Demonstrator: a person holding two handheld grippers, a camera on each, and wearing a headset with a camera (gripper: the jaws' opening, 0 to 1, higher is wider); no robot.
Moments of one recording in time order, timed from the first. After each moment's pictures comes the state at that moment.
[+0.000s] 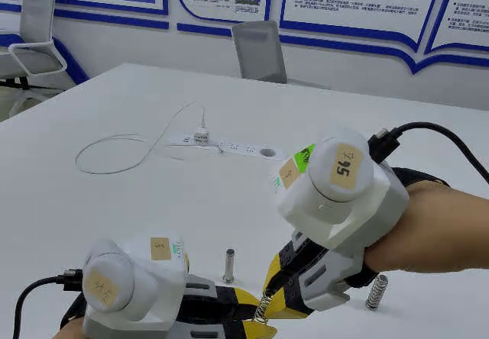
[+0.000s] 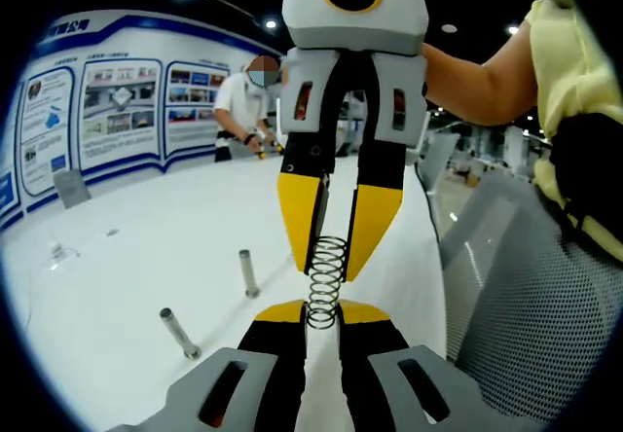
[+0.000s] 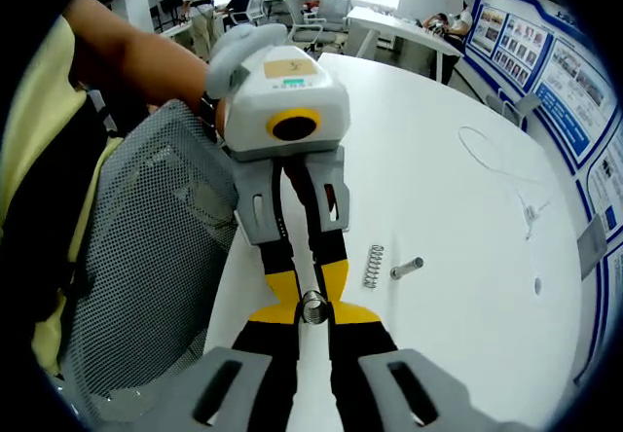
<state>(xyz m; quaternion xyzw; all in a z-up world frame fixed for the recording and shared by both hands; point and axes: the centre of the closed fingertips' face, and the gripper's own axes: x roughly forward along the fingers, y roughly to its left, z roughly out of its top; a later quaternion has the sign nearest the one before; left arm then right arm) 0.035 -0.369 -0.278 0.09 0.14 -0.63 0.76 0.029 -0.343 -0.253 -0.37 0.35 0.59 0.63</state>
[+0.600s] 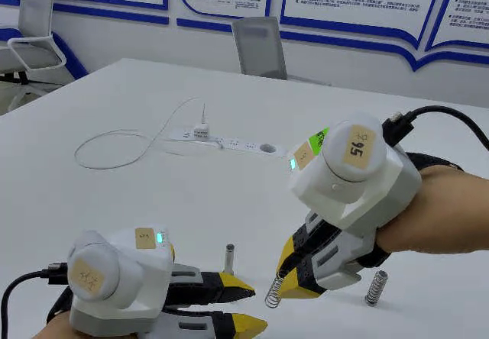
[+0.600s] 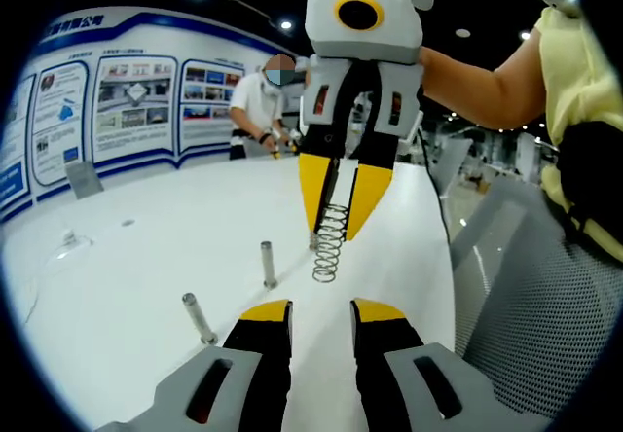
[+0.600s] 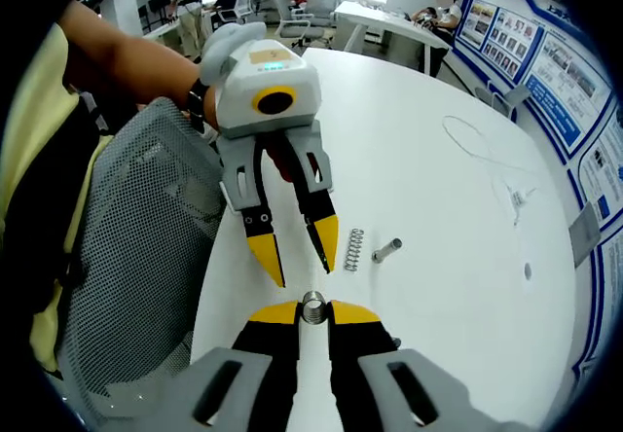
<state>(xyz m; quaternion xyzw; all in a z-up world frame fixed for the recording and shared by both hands) 0.047 -0.350 -0.280 0.08 0.15 -0.60 0.78 0.048 -0.365 -0.248 -0.38 0.36 0.56 0.64</state>
